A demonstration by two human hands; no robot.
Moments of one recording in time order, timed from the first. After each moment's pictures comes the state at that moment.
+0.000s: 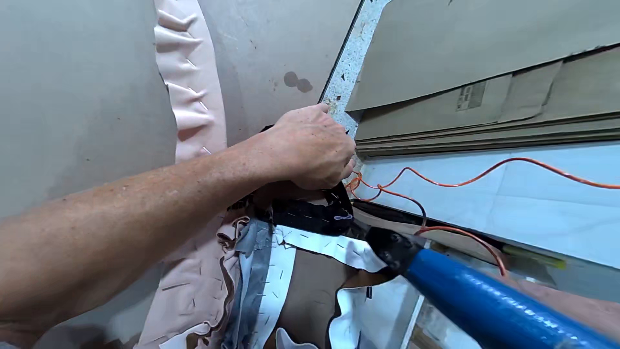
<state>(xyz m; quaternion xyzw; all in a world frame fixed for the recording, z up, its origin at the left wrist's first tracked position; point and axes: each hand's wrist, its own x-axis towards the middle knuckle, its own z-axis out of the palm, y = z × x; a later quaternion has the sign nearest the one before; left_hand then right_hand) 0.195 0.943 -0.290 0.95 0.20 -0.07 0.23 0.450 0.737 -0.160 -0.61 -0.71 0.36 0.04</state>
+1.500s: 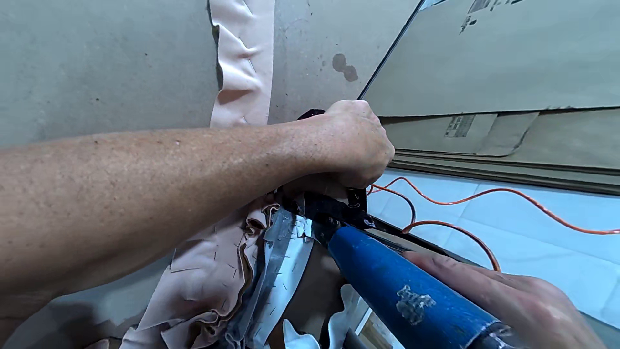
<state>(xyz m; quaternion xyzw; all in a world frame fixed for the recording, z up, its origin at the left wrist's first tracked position) 0.196 0.941 -0.287 0.93 0.23 -0.11 0.25 0.361 0.795 -0.164 -0.52 -0.78 0.32 -0.14</state>
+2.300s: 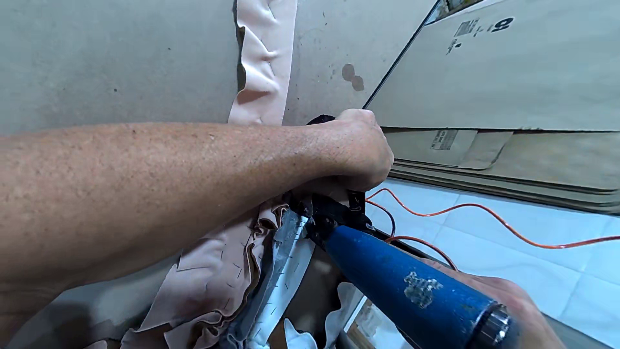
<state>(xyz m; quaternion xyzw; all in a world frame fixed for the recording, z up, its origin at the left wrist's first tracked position) 0.195 0.941 -0.286 0.93 0.23 -0.13 0.26 0.334 0.792 -0.164 -0.56 -0.75 0.33 -0.10</state>
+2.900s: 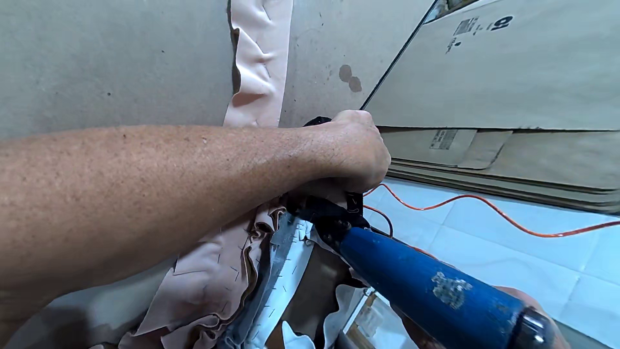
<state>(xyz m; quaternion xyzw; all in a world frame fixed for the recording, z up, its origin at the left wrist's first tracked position) 0.195 0.942 -0.287 0.93 0.23 -0.12 0.26 0.349 0.786 -0.163 -0.59 -0.72 0.36 -0.07</state>
